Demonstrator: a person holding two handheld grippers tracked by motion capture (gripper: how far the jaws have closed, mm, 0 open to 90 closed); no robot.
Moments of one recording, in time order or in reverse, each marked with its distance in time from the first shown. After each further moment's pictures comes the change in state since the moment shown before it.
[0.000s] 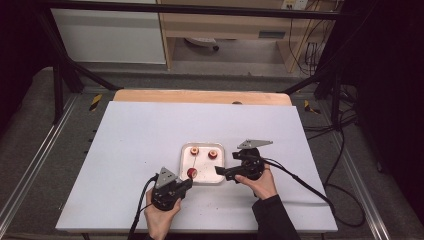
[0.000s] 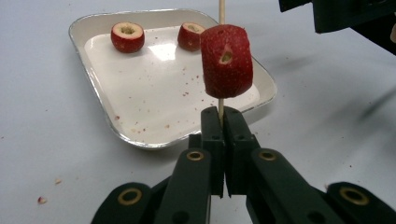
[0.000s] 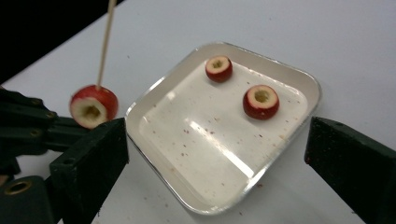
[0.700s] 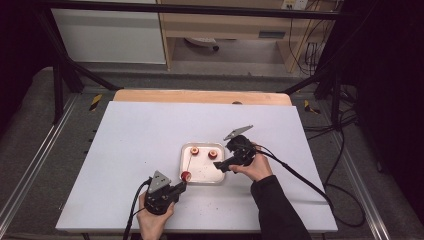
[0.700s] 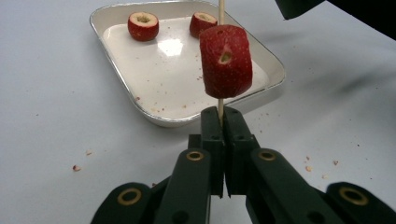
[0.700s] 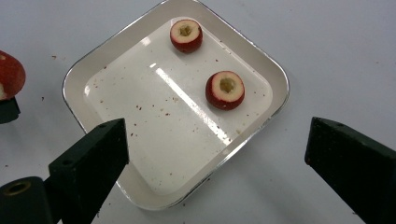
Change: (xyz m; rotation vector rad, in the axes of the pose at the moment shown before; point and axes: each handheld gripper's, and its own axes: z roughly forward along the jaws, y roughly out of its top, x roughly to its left) left arm 0.009 -0.010 -0.013 0.005 0.012 0.011; right arm -0.004 0.040 0.026 0.260 -0.105 -0.172
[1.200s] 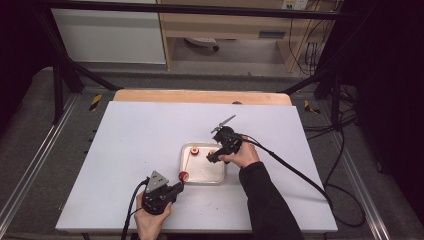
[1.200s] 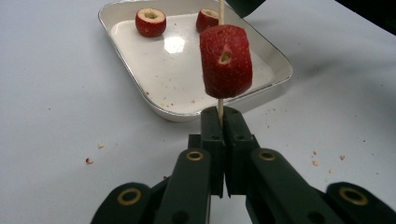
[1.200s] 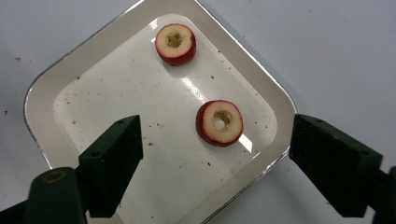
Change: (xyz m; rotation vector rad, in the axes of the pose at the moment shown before) left arm 0.005 -0.001 -0.002 0.007 0.001 0.003; right arm -0.009 0.034 0.036 0.134 0.014 -0.029
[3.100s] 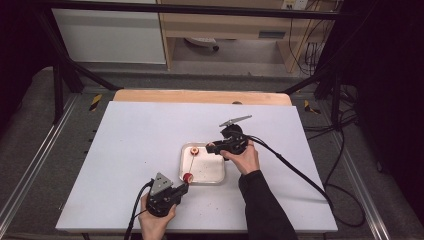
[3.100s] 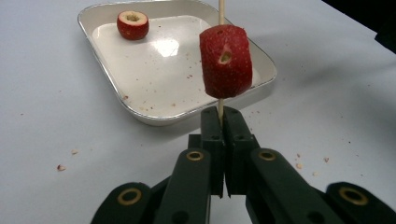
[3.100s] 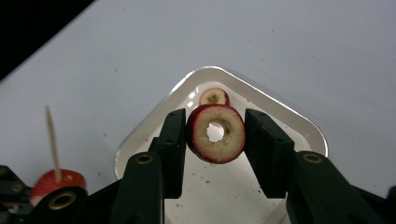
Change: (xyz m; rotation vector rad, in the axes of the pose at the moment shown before) left arm -0.014 -0.001 0.005 -0.014 -0.014 0.009; right arm 0.007 -0.012 -0.030 -0.276 0.127 0.229
